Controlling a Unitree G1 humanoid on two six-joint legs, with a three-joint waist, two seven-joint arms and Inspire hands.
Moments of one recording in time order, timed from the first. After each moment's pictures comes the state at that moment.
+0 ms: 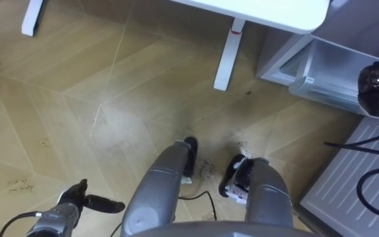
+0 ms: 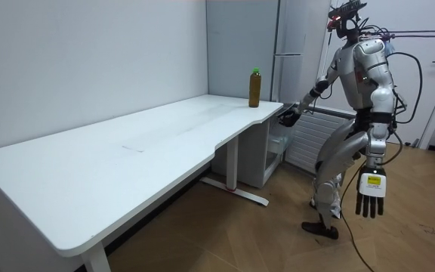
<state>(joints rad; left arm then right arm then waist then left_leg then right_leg) 0.00 0.37 -0.19 1.16 -0.12 0.06 -0.02 -0.59 -0.59 -0.14 1.35 1.60 0.08 -0.12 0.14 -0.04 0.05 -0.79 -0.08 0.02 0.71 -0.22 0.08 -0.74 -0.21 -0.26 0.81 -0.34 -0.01</state>
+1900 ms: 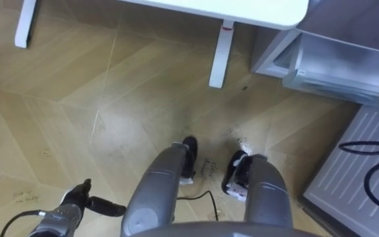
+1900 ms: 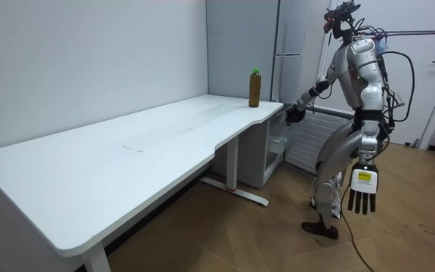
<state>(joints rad) 0.00 0.37 -0.26 1.20 -0.13 0.02 0.00 -0.63 -0.60 -0.06 1.17 0.85 0.12 -0.73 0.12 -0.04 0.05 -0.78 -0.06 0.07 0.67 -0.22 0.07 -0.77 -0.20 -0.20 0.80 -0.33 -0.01</state>
